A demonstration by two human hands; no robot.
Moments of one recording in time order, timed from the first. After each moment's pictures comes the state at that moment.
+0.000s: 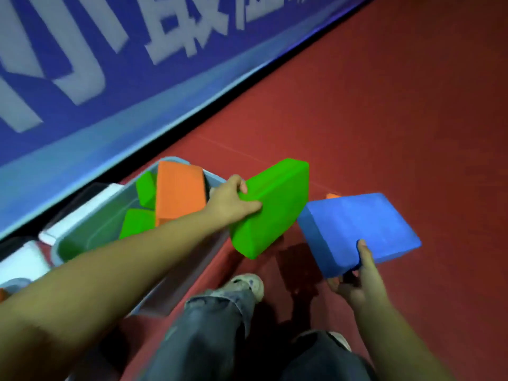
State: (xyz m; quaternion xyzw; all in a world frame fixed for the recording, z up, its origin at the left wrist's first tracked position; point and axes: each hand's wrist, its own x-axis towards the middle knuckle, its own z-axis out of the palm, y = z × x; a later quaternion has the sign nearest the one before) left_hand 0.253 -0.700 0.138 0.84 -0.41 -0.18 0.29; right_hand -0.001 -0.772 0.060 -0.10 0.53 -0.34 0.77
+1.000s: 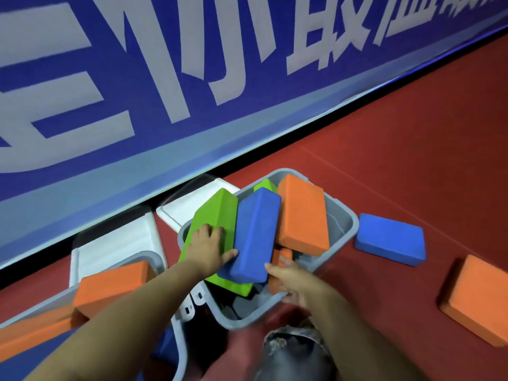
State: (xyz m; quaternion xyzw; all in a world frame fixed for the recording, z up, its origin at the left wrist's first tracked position) left_hand 0.472 -0.437 0.065 0.96 -0.24 -0.12 0.08; right_hand 0.331 -0.594 0.055 -0.59 0.37 0.17 0.70
